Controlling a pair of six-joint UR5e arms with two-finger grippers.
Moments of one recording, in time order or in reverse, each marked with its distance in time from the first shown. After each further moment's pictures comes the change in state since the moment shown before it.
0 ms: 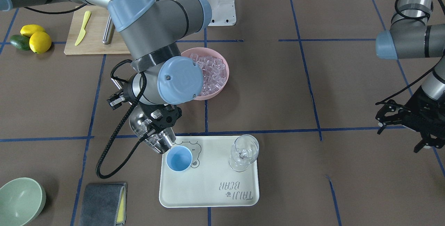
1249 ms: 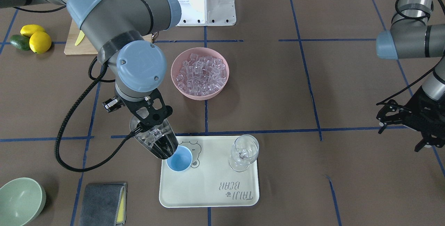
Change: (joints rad) left arm -0.001 0.006 0.001 0.009 0.001 -0.002; right arm 0.023 -0.174 0.212 0.189 0.122 0.085
